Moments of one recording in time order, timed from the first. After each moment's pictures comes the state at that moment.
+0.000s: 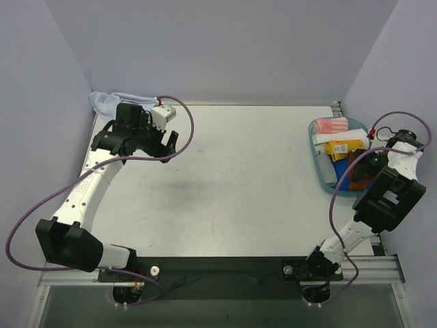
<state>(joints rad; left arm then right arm) -0.24 1.38 1.38 -0.75 0.31 0.27 -0.66 1.82 1.43 -0.90 -0.17 -0.56</state>
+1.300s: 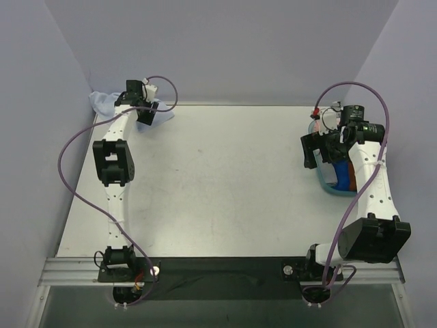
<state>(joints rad) -0.01 2.51 2.33 -0.67 -0.07 0.35 -0.13 1.41 1.45 -1.13 -0.23 -0.46</state>
